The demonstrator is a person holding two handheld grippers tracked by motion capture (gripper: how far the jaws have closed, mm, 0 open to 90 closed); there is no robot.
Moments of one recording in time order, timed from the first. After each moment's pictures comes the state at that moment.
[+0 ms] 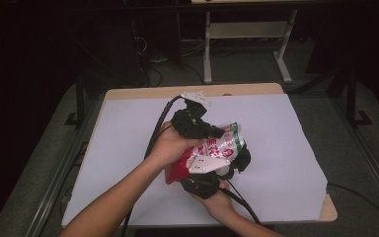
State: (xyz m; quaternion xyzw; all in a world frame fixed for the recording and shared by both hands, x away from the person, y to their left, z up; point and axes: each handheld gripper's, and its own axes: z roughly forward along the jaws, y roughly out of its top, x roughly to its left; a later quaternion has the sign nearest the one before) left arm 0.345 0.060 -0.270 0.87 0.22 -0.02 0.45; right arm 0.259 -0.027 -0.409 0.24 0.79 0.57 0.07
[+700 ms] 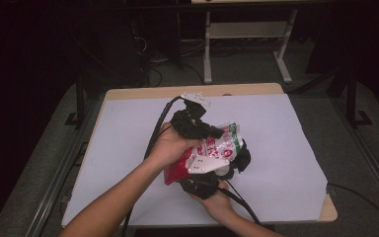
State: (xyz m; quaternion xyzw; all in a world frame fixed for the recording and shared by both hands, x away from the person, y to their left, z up) left arm 0.345 0.061 -0.272 0.87 0.23 -0.02 0.44; right arm 0.259 -0.026 -0.410 0.24 0.79 0.57 0.06
